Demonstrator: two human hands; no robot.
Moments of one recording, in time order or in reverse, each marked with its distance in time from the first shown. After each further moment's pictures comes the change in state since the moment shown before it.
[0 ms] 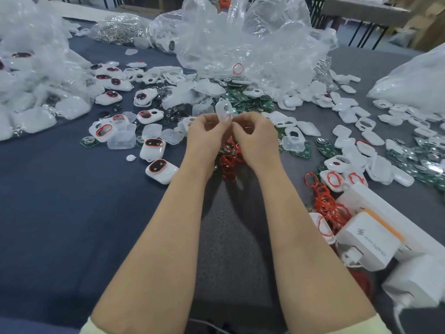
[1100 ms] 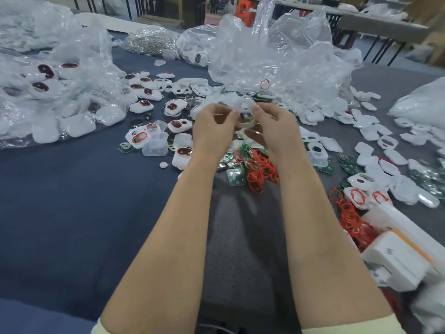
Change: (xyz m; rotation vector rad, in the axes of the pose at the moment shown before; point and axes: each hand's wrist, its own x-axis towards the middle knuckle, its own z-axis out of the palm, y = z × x) left_hand -0.003 0.057 -0.025 0.509 0.098 0.198; right_hand 0.024 -0.041 0.014 0.484 -0.119 0.274
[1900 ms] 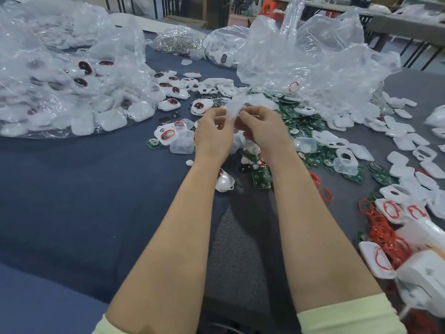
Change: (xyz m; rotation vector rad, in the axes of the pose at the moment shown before) left_hand 0.009 -0.018 -0.034 0.151 0.146 0.013; right_hand 0.009 0.015 0.053 -0.137 -0.172 -0.035
